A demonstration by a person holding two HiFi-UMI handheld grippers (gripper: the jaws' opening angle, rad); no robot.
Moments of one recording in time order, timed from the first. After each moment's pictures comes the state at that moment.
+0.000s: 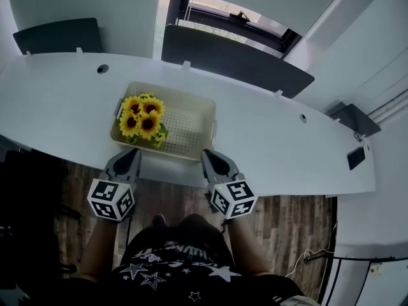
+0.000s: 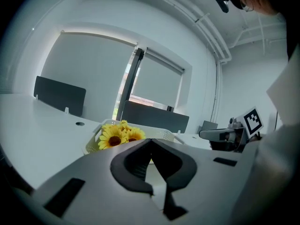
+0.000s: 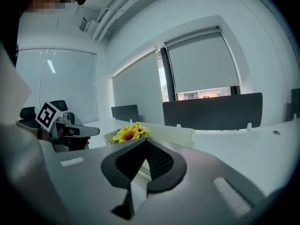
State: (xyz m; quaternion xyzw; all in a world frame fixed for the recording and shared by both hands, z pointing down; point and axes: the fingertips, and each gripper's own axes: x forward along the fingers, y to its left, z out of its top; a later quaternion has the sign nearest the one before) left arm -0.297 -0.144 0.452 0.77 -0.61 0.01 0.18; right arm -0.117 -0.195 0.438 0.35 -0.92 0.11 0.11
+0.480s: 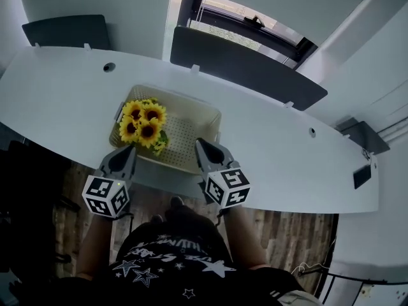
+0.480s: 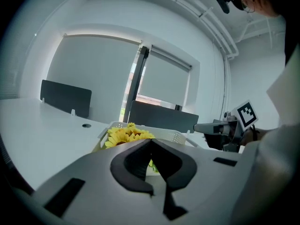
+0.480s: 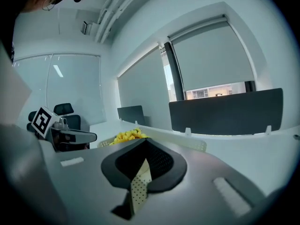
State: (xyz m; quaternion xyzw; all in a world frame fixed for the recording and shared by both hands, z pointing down) left arm -0.313 -0.175 0.446 0.74 -0.65 0.02 0.19; right arm -0.154 -0.260 0.426 0.30 -0.94 0.12 0.11
